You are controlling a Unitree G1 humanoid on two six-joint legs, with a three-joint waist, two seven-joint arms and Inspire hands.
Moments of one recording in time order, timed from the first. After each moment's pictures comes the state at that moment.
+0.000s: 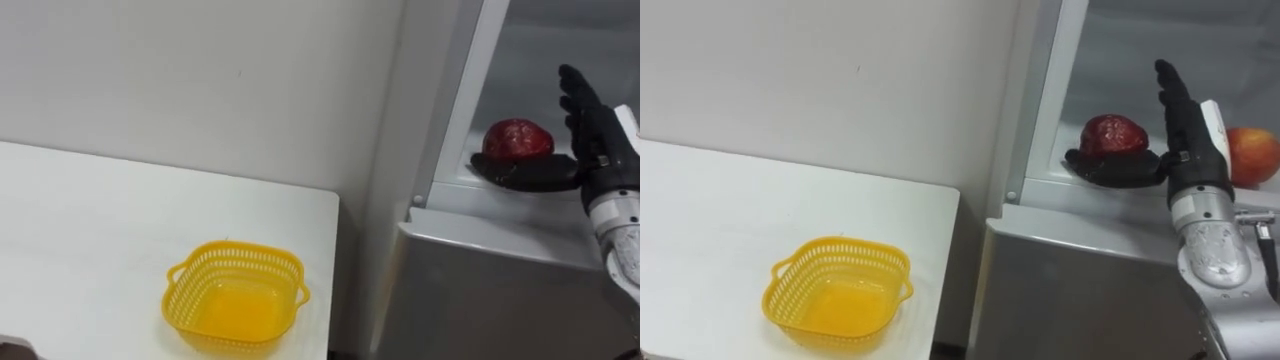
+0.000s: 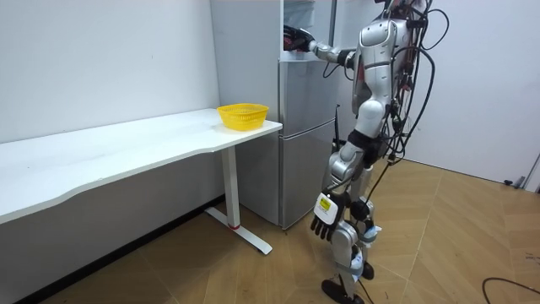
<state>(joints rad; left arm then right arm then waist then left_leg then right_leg) 0.27 0.27 0.03 0.99 0.36 0.10 -0.17 -0.67 -0.57 0.02 0.49 0.16 -0.06 -0.20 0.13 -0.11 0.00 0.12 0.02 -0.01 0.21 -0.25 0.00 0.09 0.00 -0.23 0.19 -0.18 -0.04</state>
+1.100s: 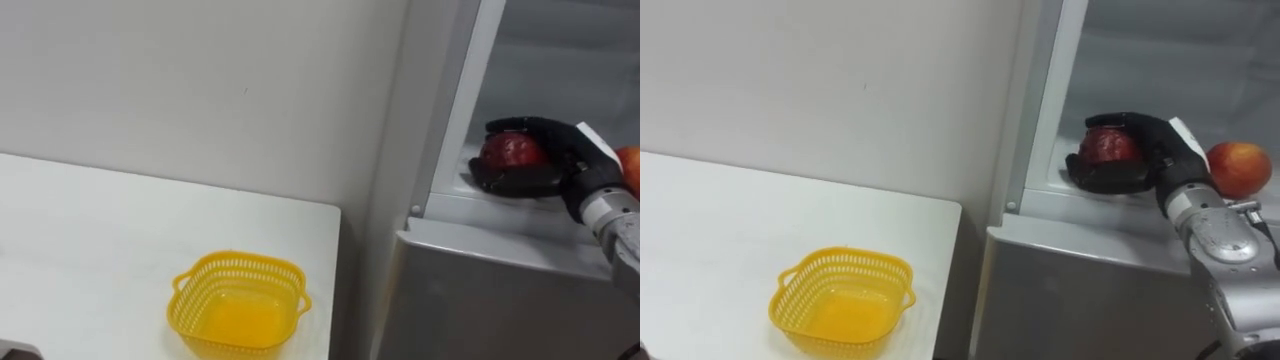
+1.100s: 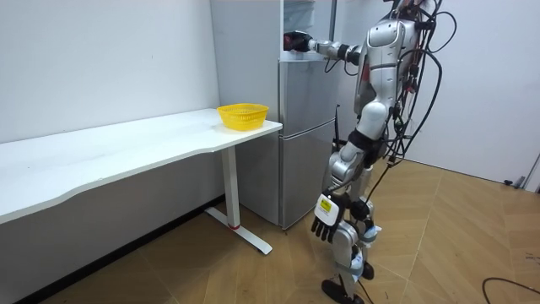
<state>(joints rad) 0.26 0.27 0.03 0.98 0.36 0.18 -0.19 -0.79 -0.60 0.04 0.71 0.19 0.00 0.08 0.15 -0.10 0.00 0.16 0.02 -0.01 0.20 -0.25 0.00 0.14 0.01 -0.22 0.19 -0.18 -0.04</state>
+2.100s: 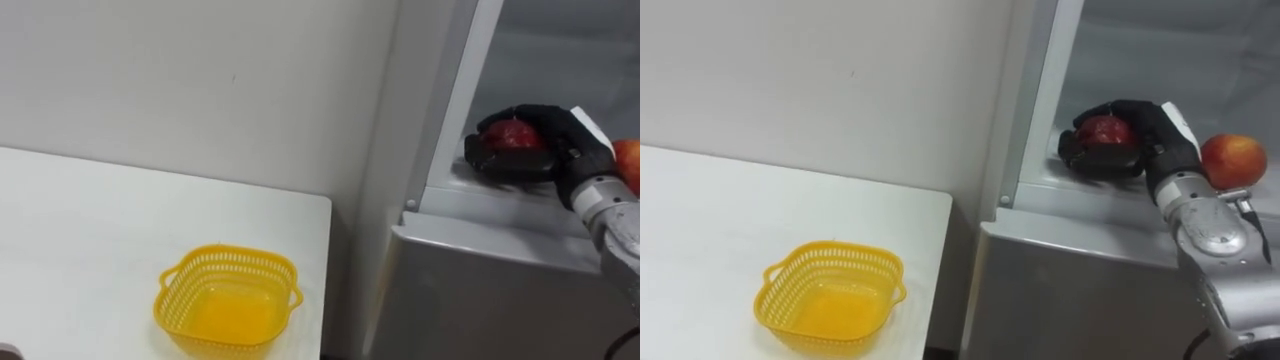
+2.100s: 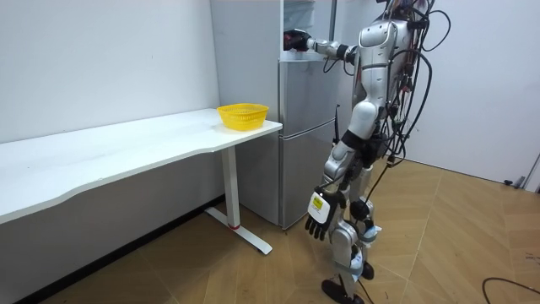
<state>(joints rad) 0.21 0.31 -0.02 0.99 0.34 0.16 -0.17 -0.73 -0.59 0.09 0.48 0.26 0.02 0.00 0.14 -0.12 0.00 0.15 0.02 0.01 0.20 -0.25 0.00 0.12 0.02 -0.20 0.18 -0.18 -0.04</state>
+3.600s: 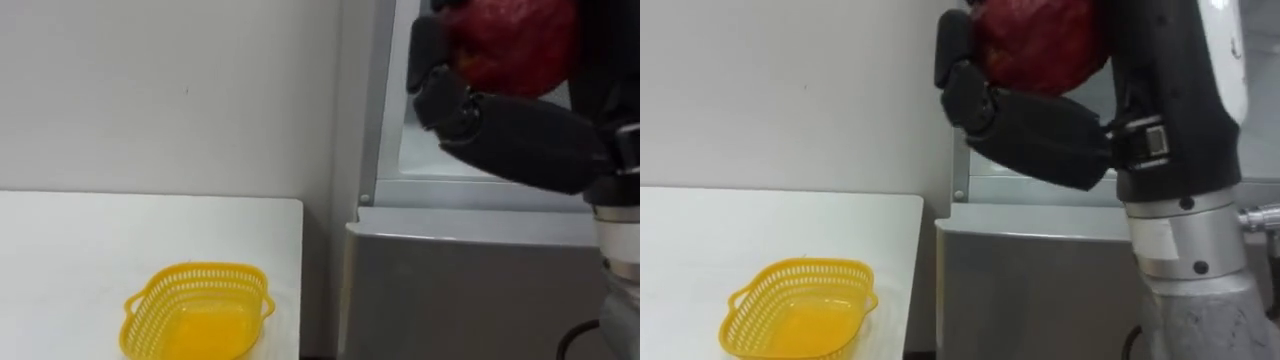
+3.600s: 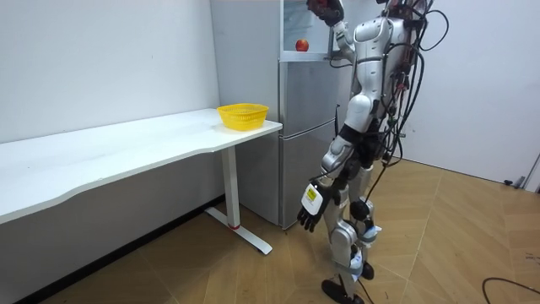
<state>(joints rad) 0.25 0.26 -0.02 1.03 0.35 0.04 -0.10 -0.40 -0.45 0.10 -0.51 -0.14 -0.16 -0.14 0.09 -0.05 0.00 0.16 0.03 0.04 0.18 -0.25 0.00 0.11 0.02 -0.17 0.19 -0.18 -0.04</state>
